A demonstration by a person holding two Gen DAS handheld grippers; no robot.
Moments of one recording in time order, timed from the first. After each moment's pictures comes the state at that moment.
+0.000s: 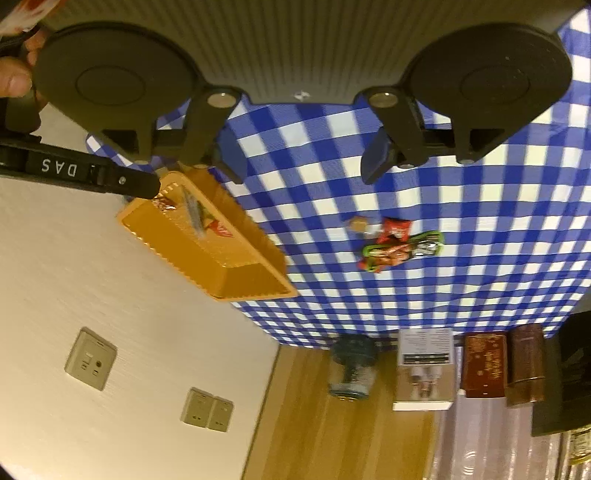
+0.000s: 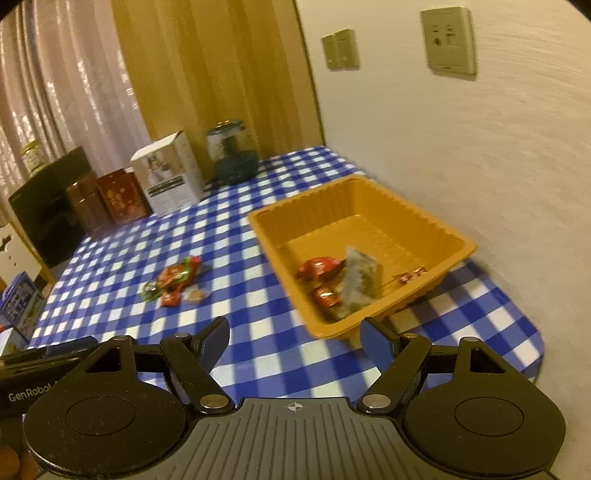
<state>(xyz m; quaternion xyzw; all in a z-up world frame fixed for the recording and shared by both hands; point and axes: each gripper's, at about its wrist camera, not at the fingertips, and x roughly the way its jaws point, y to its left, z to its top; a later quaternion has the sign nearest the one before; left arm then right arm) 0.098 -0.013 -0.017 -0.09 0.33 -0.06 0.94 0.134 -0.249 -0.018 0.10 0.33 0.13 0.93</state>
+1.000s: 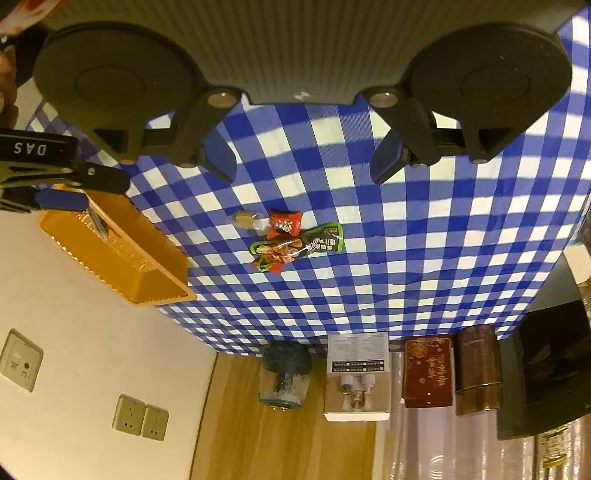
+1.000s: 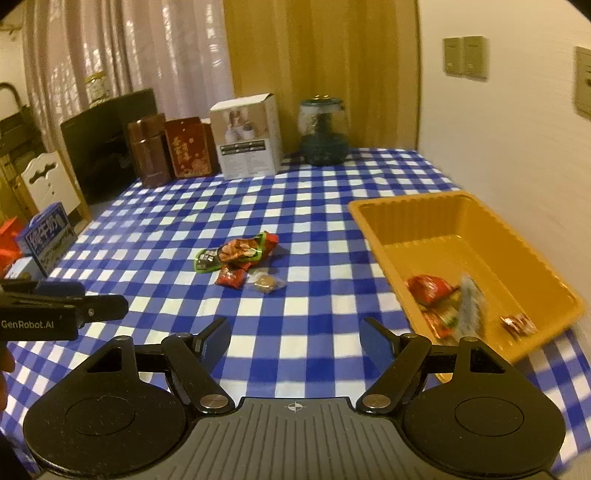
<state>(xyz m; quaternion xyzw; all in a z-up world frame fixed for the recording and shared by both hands) 0.139 0.082 -0.044 -0.06 0.35 -0.01 0.94 0.186 -0.157 -0.054 -0.01 0.32 0.23 0.92</state>
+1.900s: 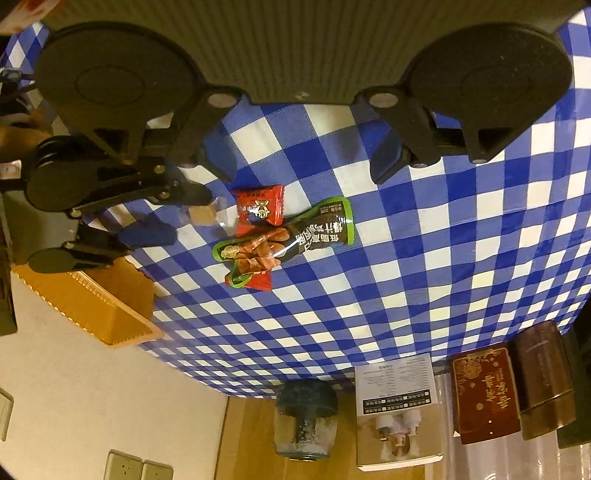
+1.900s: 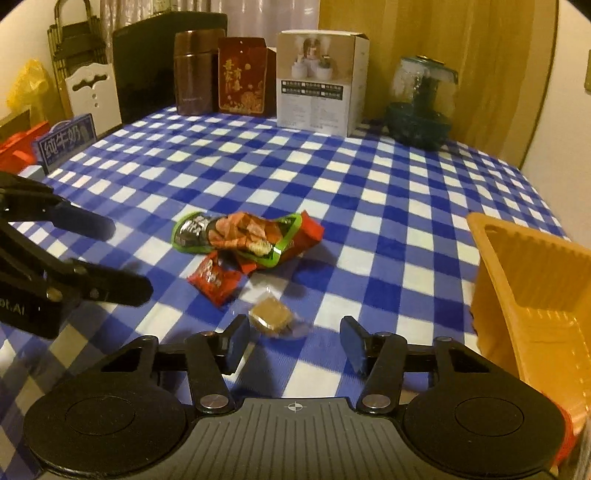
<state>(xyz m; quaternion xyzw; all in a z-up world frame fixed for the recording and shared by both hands) 0.250 0.097 -0.106 -0.01 0.39 -0.06 0.92 0.314 -0.083 -0.141 -0.13 0.33 0.33 0.87</state>
